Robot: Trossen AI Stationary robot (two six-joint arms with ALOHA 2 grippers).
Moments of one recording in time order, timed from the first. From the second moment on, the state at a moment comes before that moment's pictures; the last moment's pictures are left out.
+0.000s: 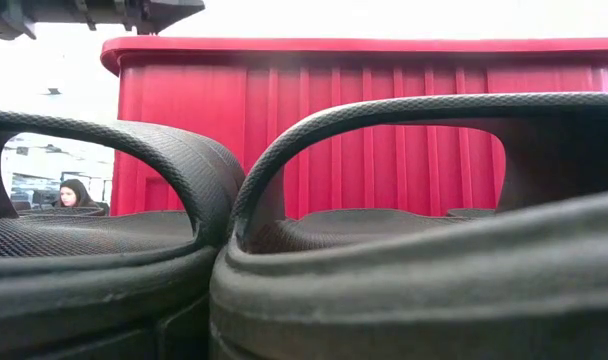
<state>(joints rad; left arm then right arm) 0.02 0.71 0.41 0.50 -0.23 -0.22 0.24 0.77 1.09 -0.99 -0.70 0.61</state>
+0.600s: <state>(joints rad) 0.02 0.71 0.41 0.53 -0.24 -0.27 0.61 0.85 0.82 -0.99 -0.56 0.58</state>
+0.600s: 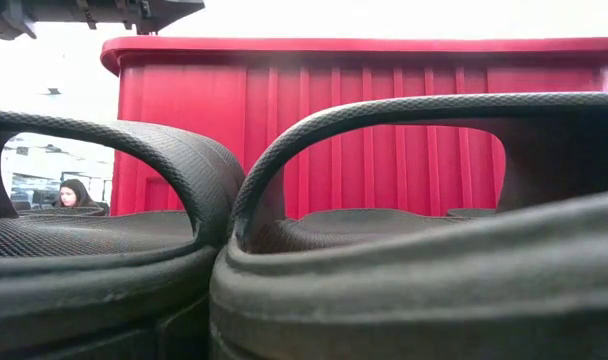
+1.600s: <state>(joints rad) 0.02 0.71 0.41 0.49 -0.24 -0.27 0.69 0.84 0.31 -0.29 -0.63 1.06</state>
